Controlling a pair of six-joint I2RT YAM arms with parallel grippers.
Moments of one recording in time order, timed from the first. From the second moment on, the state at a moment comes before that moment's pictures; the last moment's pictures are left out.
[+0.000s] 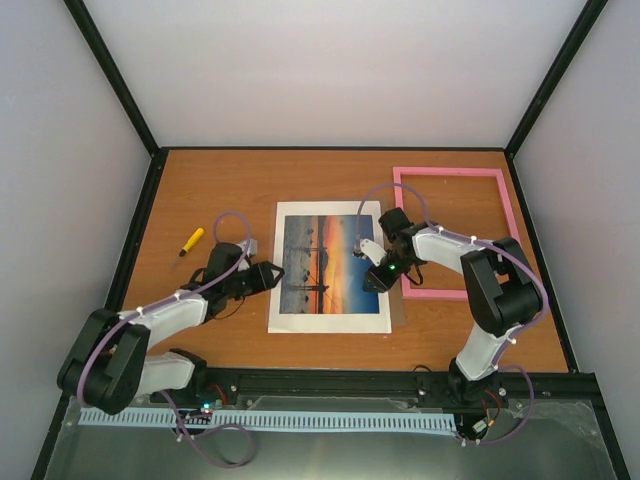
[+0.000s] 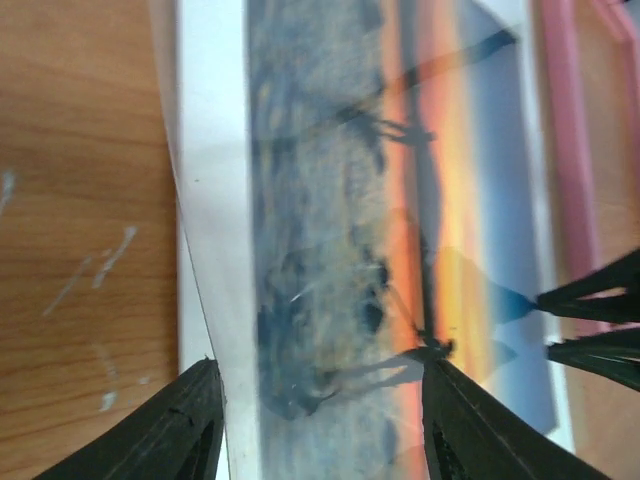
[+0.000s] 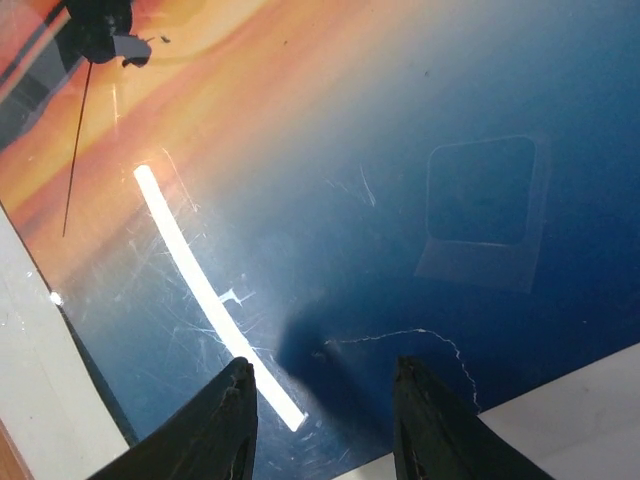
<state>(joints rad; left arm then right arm) -0.39 1.26 0.38 0.13 0.33 -0.71 0.43 1.74 0.99 -0.65 -0.43 -0.46</state>
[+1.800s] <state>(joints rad) -0.39 1.24 0.42 -0.06 0.42 -0.76 0.43 1.74 0.99 -0.65 -0.43 -0.46</state>
